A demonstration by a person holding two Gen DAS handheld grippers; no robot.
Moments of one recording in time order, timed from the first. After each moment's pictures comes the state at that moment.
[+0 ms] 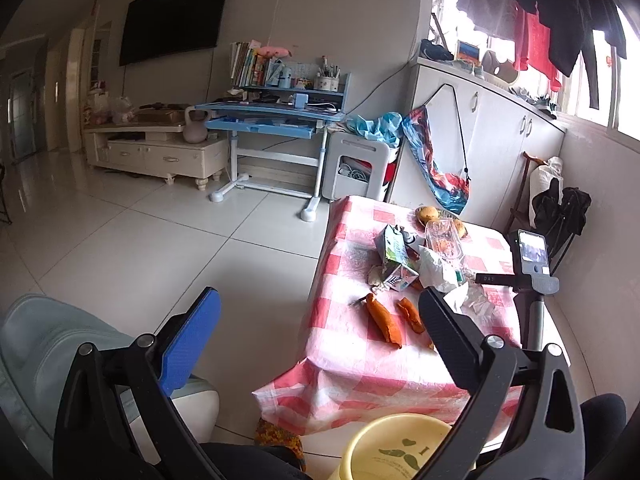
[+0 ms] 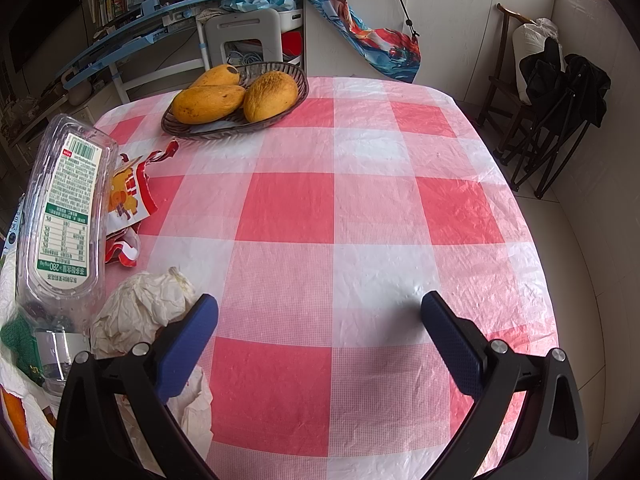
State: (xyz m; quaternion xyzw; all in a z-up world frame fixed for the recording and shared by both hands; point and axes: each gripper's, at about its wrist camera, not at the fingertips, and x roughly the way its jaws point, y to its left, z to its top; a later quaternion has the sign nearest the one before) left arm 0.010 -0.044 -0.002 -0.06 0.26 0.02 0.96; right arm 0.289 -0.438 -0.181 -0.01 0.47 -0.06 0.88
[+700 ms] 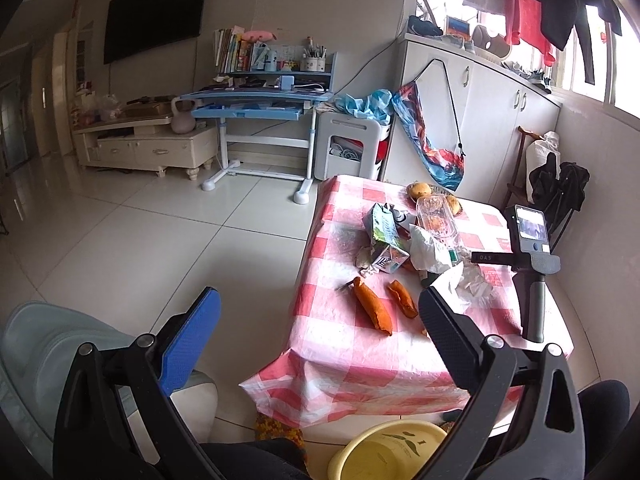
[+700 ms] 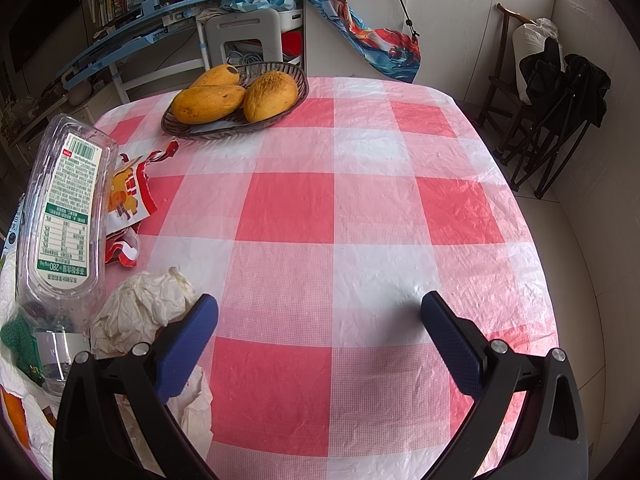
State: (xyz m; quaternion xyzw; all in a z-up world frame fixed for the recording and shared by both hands) left arm 0.030 -0.065 -0.012 -0.04 0.30 0.00 0.95; right arm 0.289 -0.438 -0.181 -0.01 0.47 -0.06 0.88
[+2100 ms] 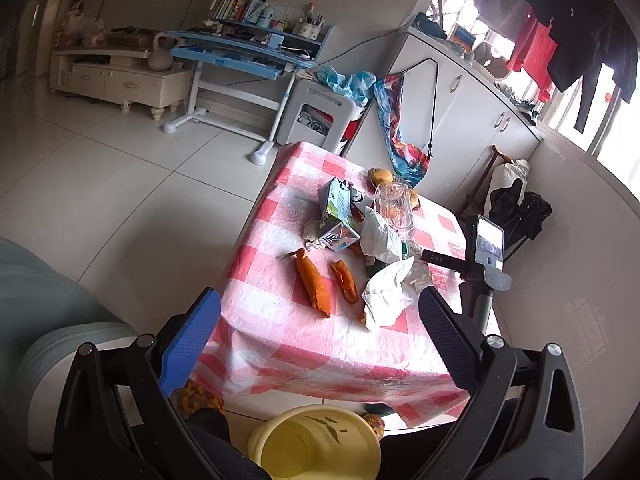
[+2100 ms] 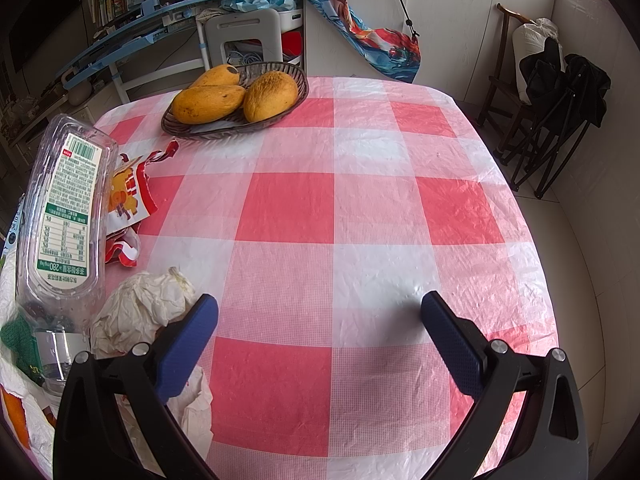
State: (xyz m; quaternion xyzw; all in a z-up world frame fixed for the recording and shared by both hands) left arm 0.048 -0.072 -0.038 -0.16 0.34 -0.07 0.92; right arm 0.288 -0.438 -0.181 -0.01 0.47 -0.06 0.88
